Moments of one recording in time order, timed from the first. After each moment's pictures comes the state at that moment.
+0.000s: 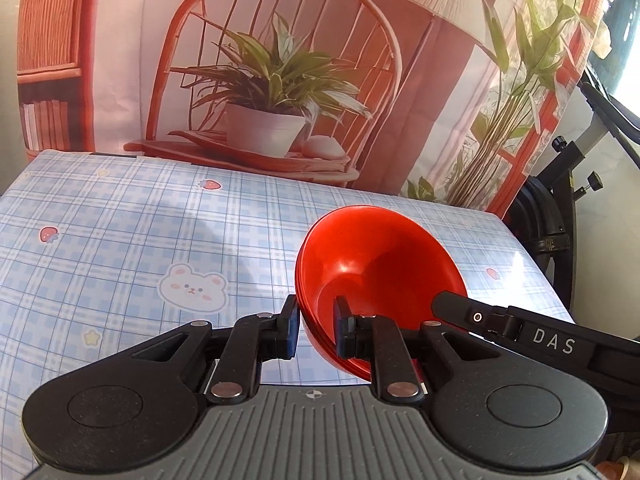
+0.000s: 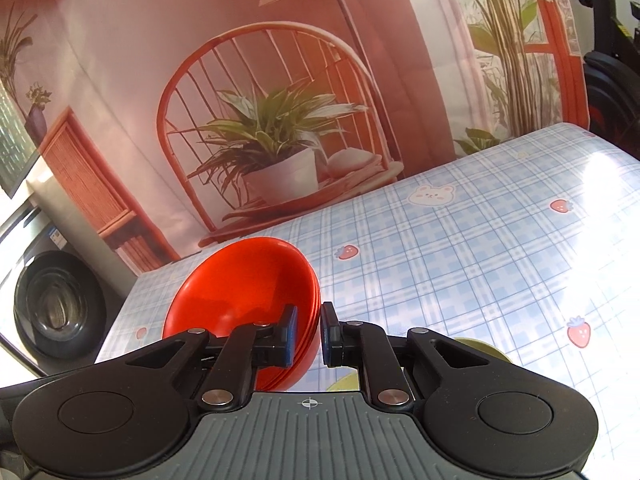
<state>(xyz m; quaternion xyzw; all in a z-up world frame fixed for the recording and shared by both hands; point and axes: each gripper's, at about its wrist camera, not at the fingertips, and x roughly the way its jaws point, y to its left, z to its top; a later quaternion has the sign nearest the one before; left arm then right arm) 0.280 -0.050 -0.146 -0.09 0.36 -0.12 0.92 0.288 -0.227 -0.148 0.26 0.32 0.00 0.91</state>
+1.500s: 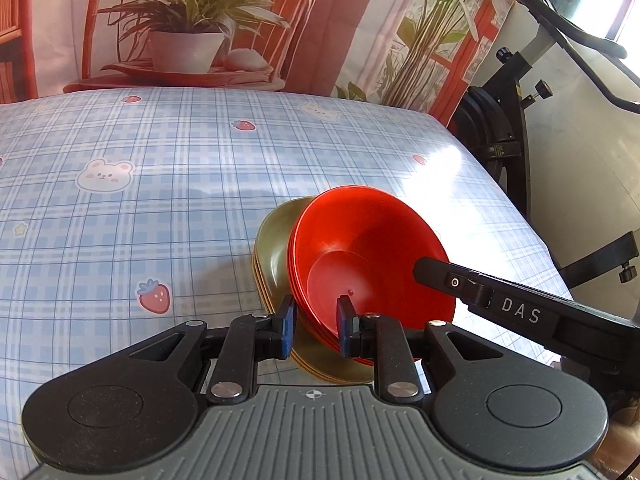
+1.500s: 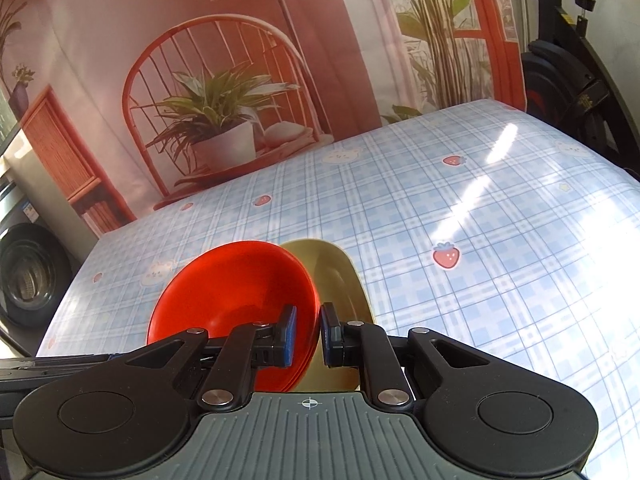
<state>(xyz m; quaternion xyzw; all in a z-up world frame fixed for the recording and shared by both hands) 0.221 -0.113 -0.182 -0.05 0.44 -0.20 0.88 0.191 -0.276 -0.183 0.23 0.36 -0.03 0.90</state>
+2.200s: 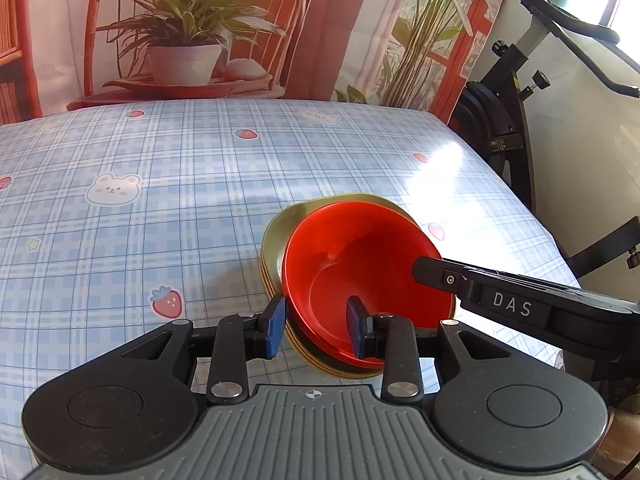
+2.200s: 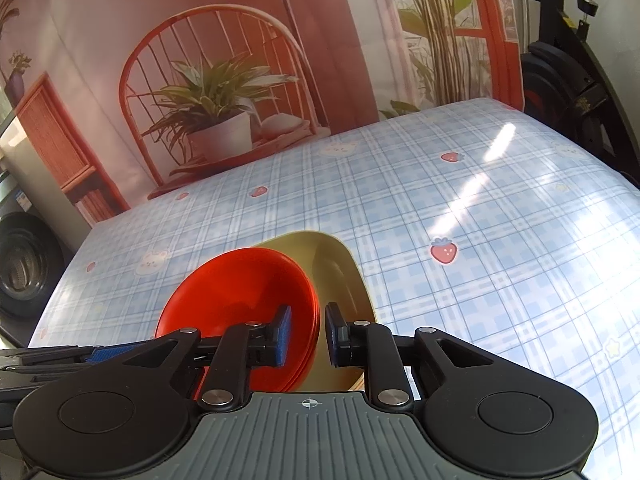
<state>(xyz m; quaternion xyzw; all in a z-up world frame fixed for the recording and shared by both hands) 0.212 -0.114 -0.173 -0.02 0.42 -0.19 0.89 0.192 -0.268 -0.177 0.22 0.37 -0.04 0.90</state>
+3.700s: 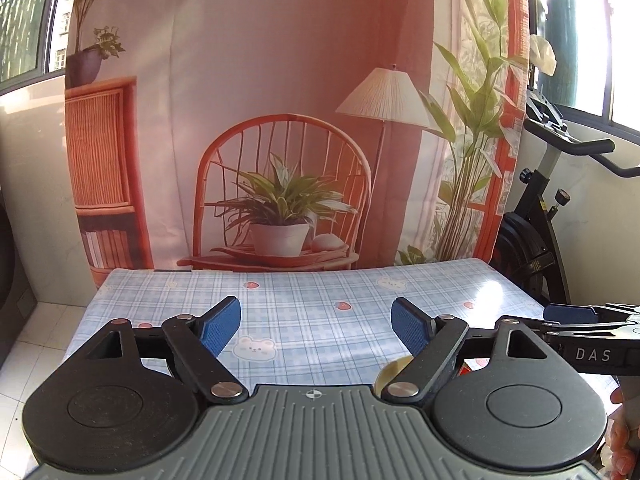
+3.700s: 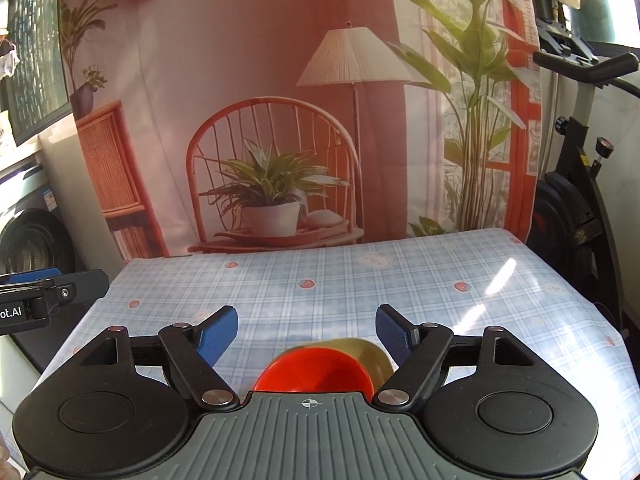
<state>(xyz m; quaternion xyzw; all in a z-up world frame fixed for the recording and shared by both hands) 0.137 -0.039 -0.041 0.00 0.22 -0.09 0.97 0.154 -0.218 -0.040 0.11 0.27 -0.03 0.96</state>
